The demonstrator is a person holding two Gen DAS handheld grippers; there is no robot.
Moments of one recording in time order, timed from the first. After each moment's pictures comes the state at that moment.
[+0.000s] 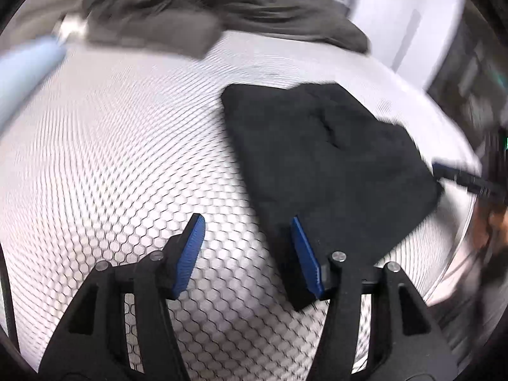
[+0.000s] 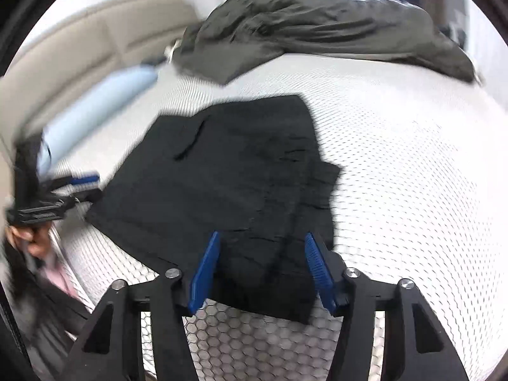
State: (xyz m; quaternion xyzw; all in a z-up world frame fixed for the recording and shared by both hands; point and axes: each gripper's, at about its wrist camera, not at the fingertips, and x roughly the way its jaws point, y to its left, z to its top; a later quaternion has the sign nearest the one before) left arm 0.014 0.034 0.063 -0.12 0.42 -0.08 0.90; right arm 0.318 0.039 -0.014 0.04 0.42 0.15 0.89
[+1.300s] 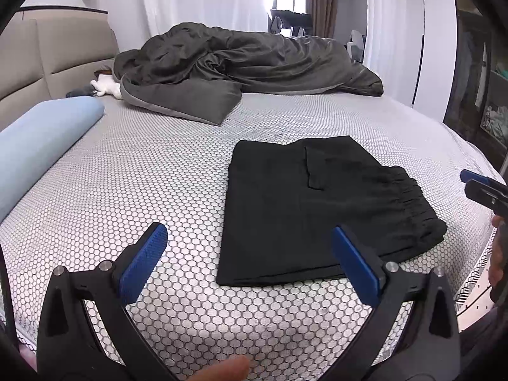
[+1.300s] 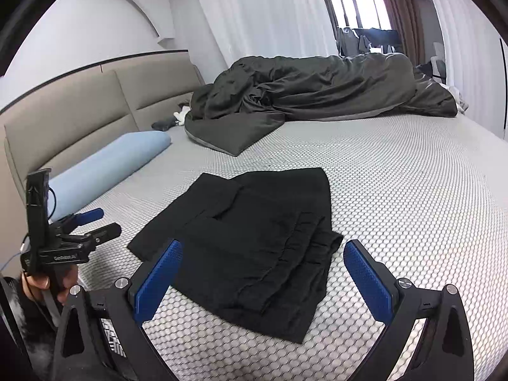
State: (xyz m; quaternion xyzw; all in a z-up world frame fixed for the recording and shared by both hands) left arm -0.060 -0.037 0.120 -0.03 0.28 0.02 0.96; right arm 0.165 0.038 0.070 0.03 0.27 0.16 0.95
